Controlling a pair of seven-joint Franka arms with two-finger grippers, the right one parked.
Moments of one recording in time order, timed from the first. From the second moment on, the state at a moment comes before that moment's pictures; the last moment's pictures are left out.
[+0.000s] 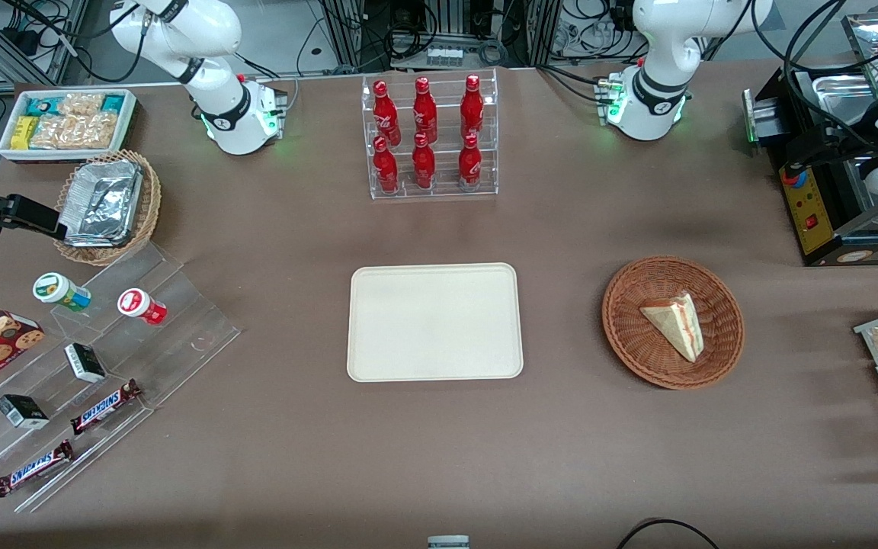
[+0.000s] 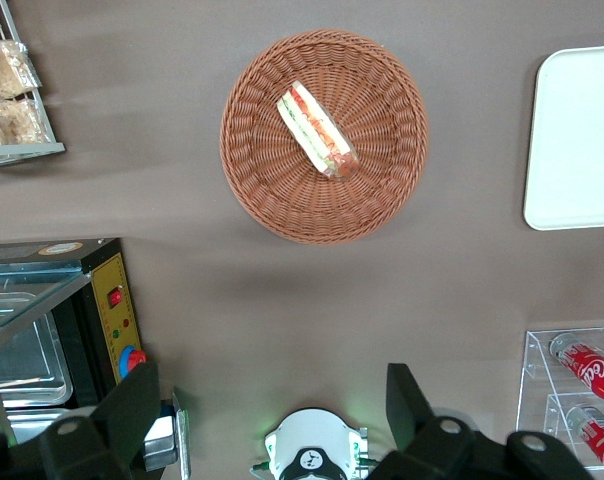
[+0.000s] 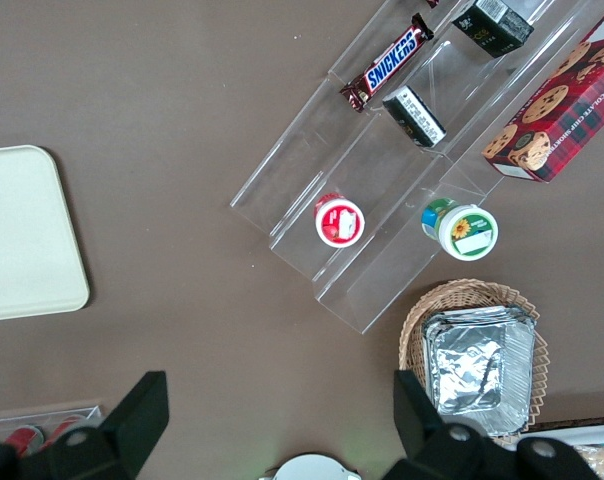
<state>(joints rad) -0.04 -0.05 0.00 -1.51 0.03 1.33 0.02</state>
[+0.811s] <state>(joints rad) -0.02 0.04 0.00 -1.65 0.03 1.53 -0.03</state>
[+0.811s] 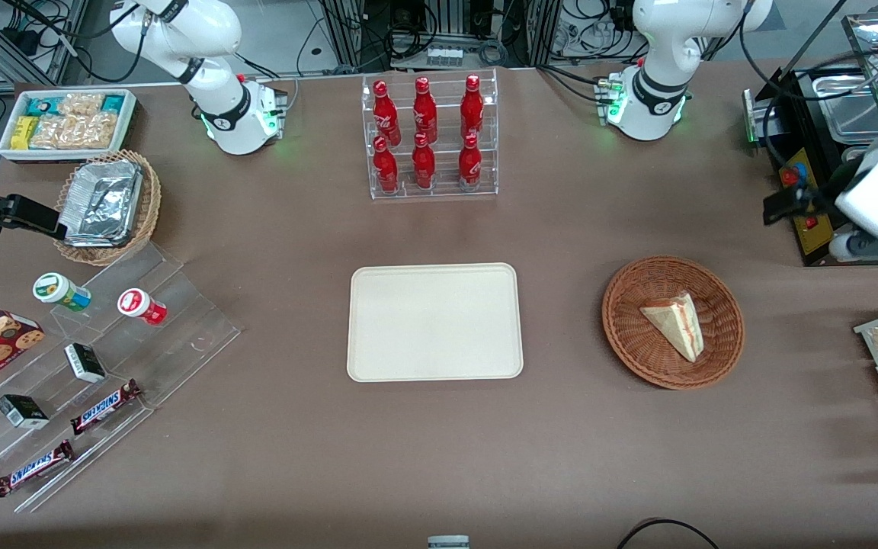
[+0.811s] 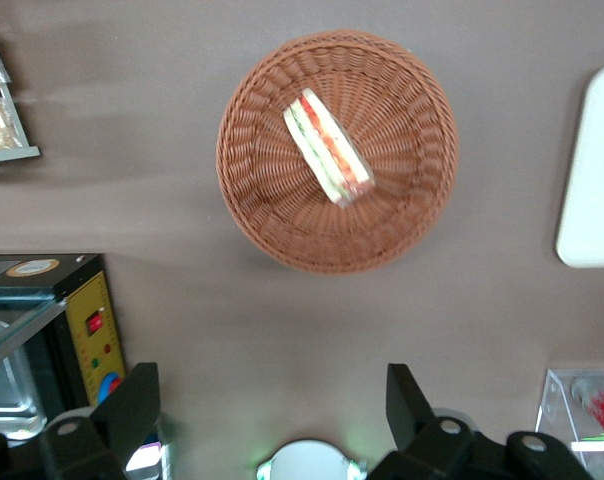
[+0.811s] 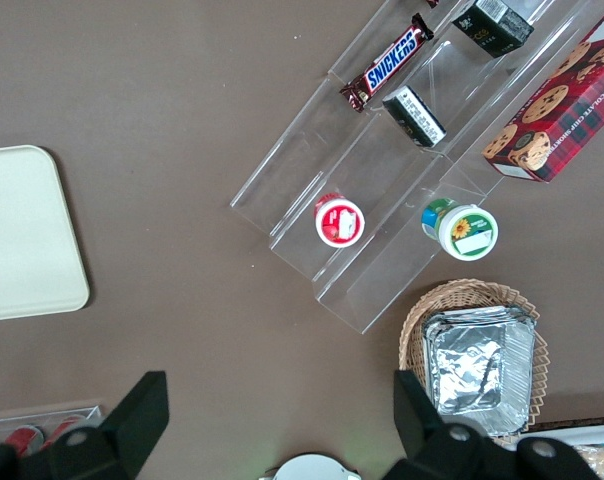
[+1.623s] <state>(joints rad) -0.02 0.05 -0.01 -2.15 0.03 2.17 -0.63</state>
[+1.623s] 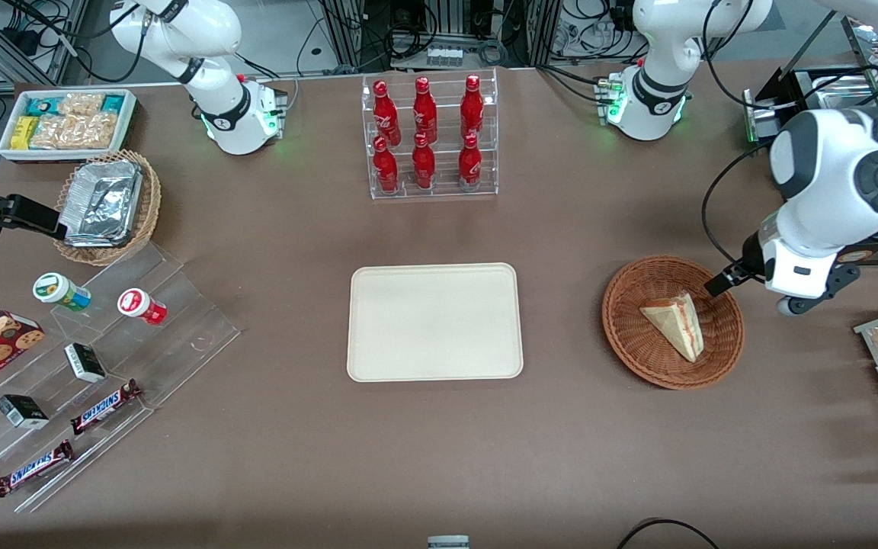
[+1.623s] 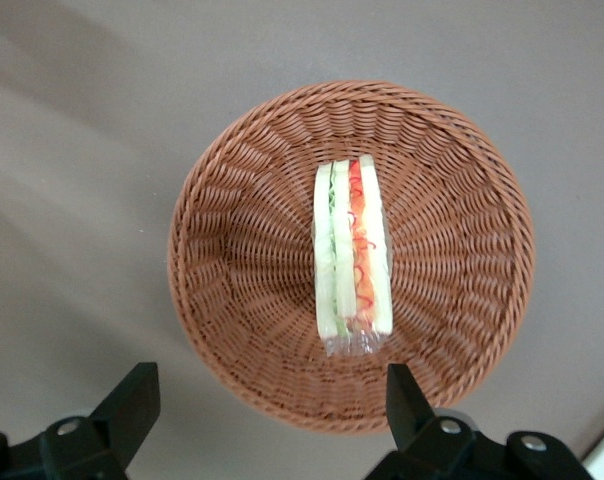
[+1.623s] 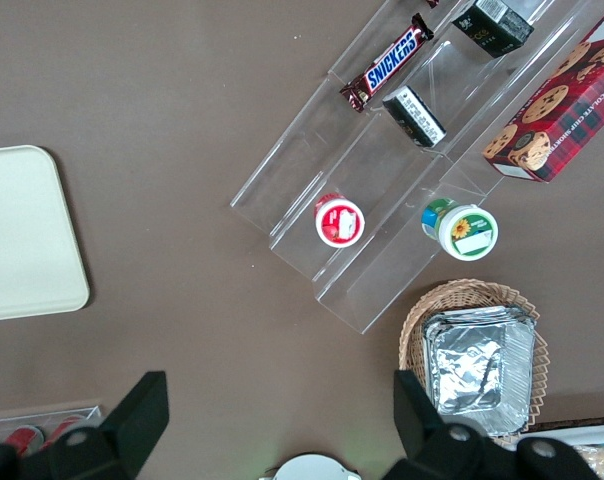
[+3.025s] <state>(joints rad) -0.10 0.25 0.00 -2.31 0.04 2.62 -0.78</state>
